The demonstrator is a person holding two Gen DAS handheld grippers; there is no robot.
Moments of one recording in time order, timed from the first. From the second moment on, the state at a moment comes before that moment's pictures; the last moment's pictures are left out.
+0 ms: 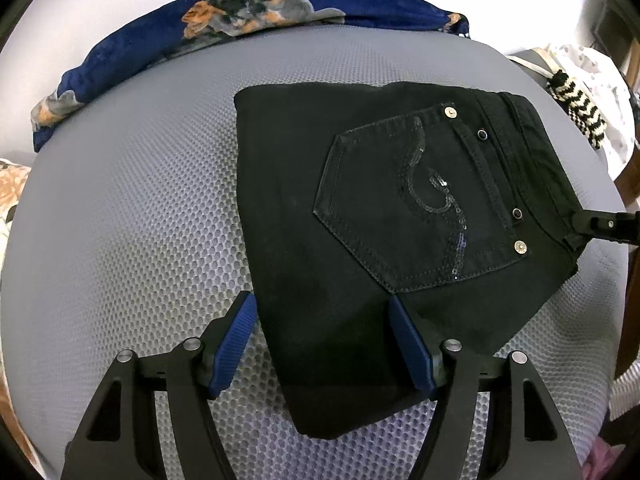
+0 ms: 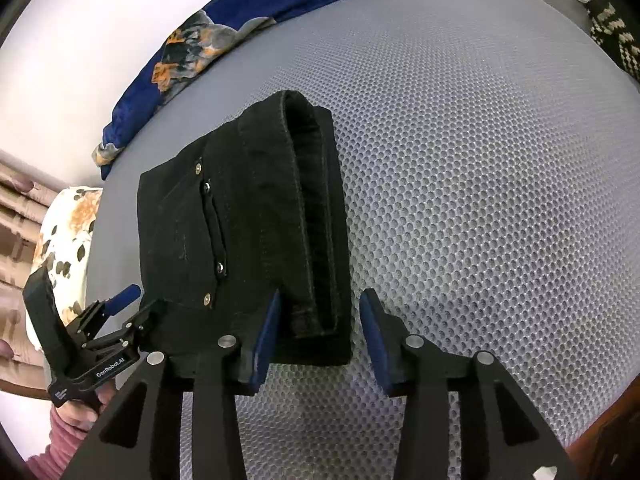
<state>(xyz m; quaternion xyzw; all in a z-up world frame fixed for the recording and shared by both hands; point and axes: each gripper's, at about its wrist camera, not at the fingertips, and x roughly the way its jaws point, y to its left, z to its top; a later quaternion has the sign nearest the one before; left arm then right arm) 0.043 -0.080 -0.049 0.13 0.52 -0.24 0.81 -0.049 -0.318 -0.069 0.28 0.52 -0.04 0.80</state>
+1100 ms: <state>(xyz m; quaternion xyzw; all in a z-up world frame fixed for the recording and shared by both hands) 0.082 -0.042 -0.045 0.04 0.56 -0.21 0.80 0.004 -0.341 -0.092 0.29 0.54 0.03 0.79</state>
